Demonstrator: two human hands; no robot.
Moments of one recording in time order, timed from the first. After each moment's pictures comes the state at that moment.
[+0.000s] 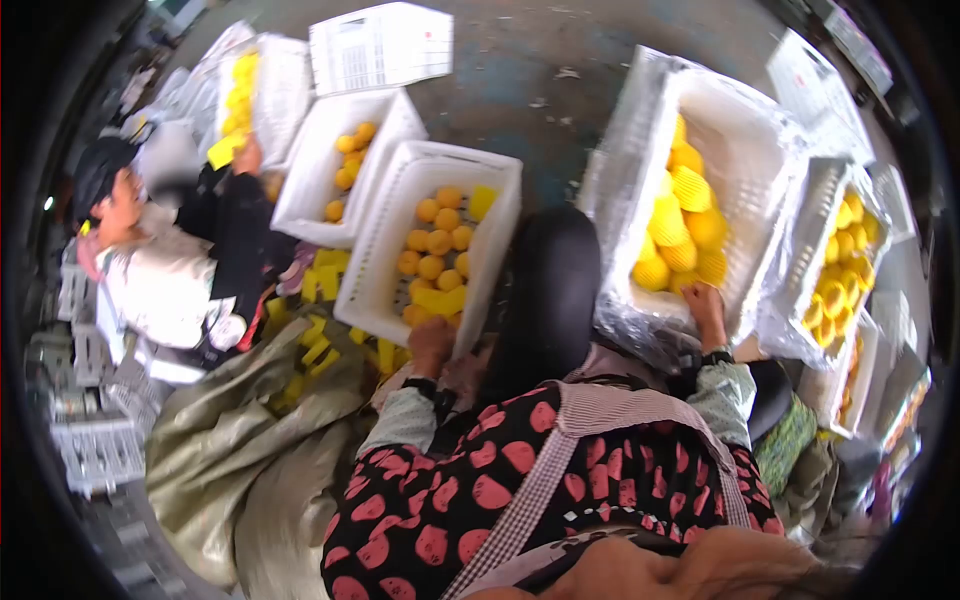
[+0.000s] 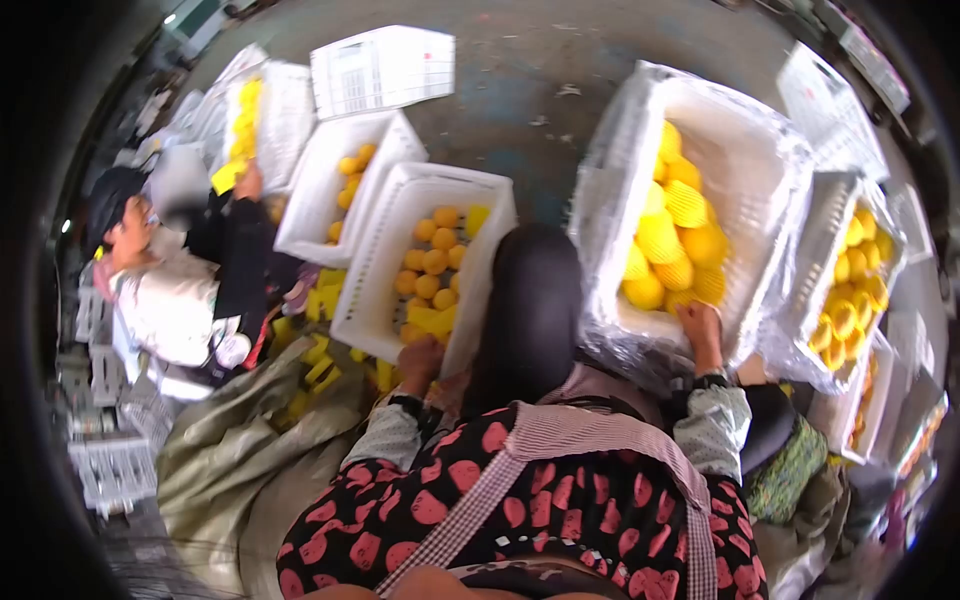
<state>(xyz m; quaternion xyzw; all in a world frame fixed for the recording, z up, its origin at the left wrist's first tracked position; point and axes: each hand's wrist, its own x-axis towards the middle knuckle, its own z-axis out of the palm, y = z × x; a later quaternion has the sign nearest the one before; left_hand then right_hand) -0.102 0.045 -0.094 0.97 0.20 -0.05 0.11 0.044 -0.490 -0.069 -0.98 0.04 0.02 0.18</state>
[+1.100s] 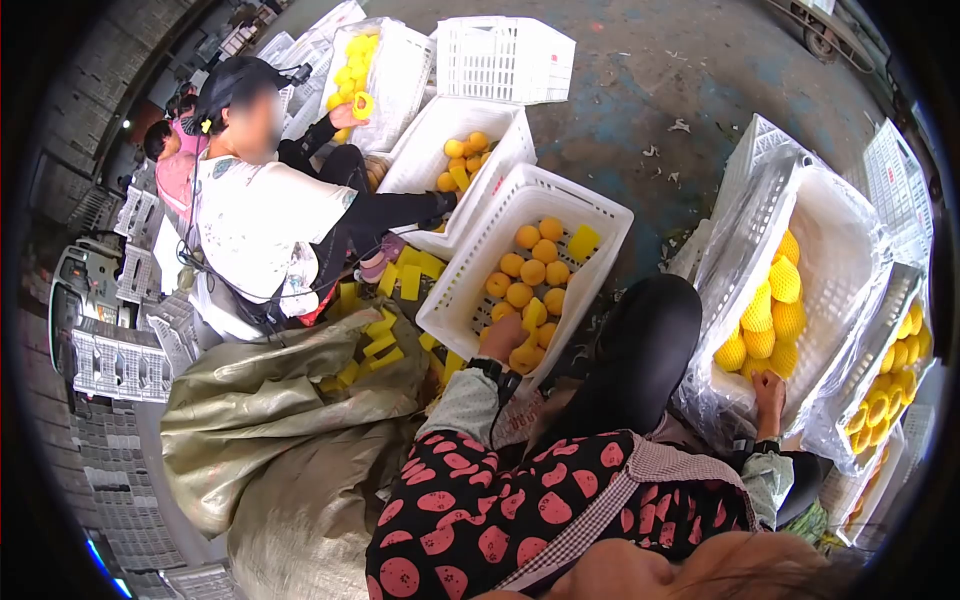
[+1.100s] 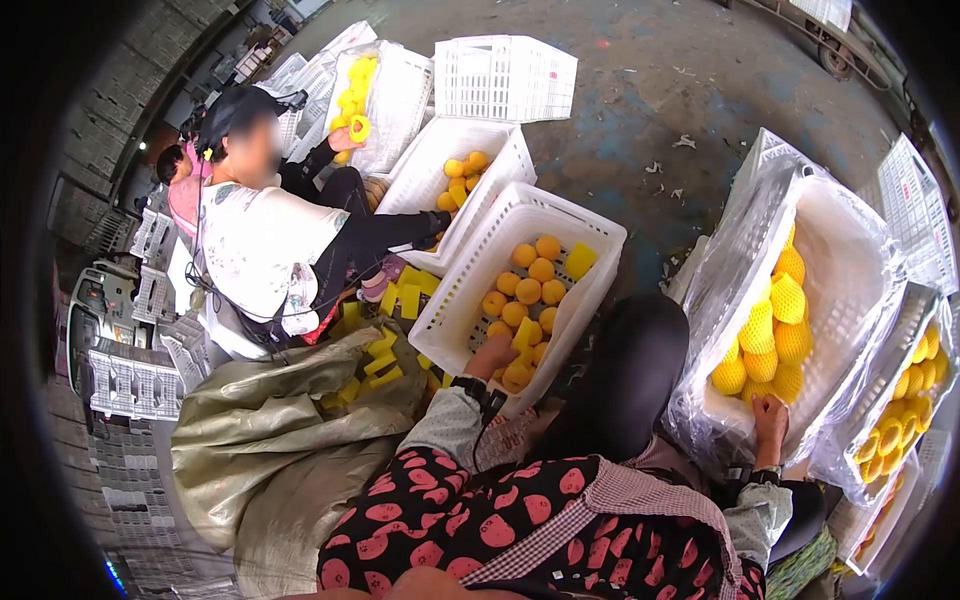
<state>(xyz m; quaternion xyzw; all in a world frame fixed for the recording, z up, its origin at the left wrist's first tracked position) -0.032 0.112 -0.146 0.95 0.12 -0.14 0.24 0.042 -0.487 -0.062 -0.97 0.01 -0.02 0.22</state>
